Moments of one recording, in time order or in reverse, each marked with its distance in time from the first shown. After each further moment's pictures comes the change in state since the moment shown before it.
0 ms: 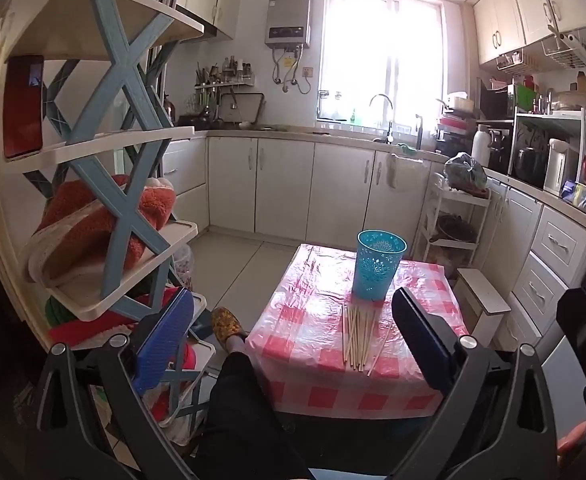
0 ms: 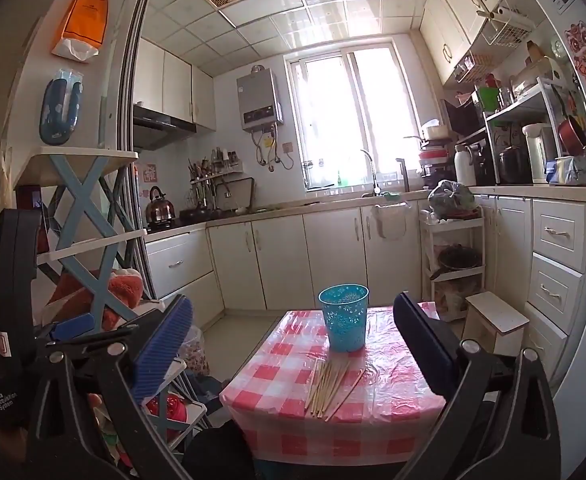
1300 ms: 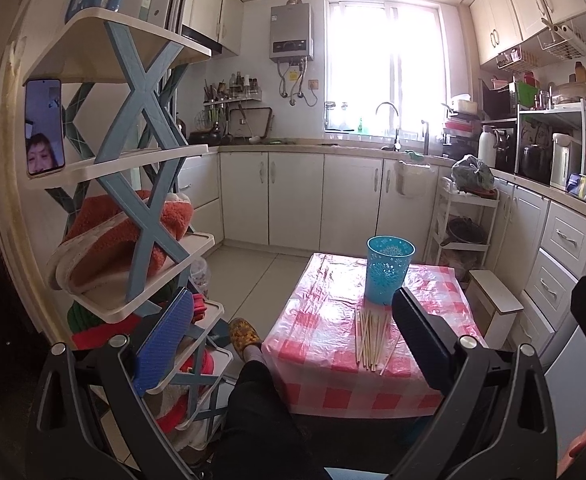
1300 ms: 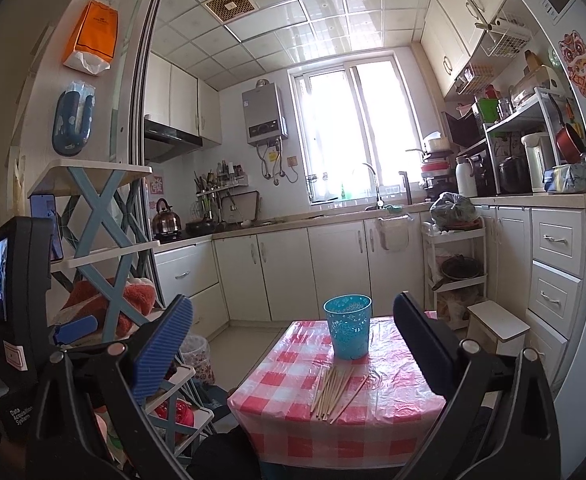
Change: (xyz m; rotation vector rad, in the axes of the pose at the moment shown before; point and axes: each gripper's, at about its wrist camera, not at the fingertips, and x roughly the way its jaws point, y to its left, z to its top) left arm -0.024 -0.006 -0.008 0.043 -0.048 0.052; right arm -0.024 0.009 0.002 0.011 -0.058 0.021
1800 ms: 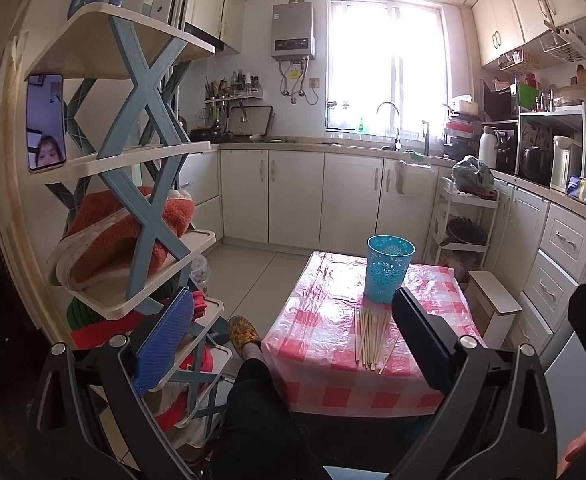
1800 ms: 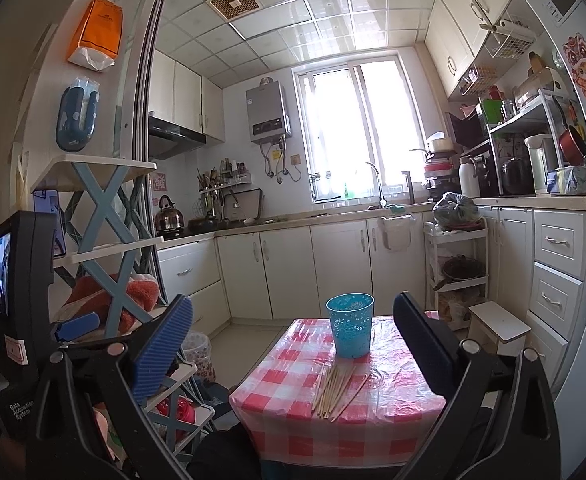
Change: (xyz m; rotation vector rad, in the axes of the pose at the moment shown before) left arm 0.001 0.003 -0.001 -0.009 0.002 -0.001; right arm 0.004 0.007 -0.001 -0.055 0.055 -0.007
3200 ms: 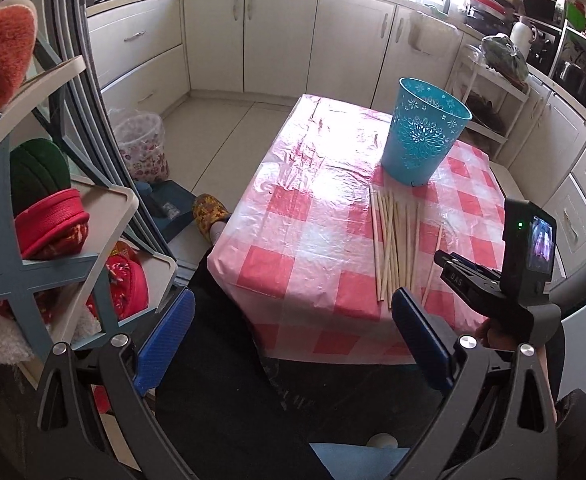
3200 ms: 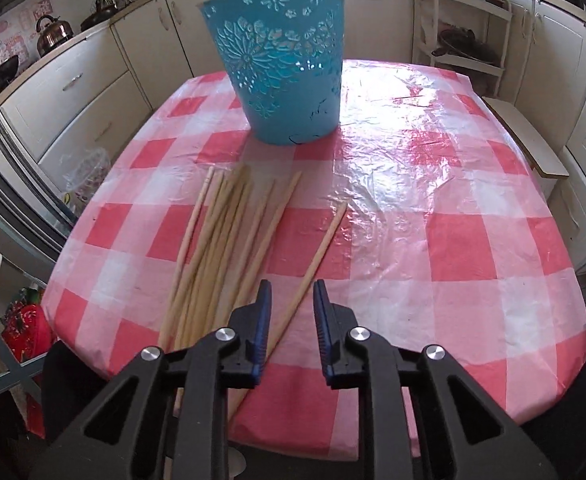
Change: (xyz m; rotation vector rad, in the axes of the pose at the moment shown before) left arm 0.278 -0.016 -0.069 -0.010 0.594 -0.072; right arm 0.368 -0.115 -0.209 0.129 0.880 -0.131
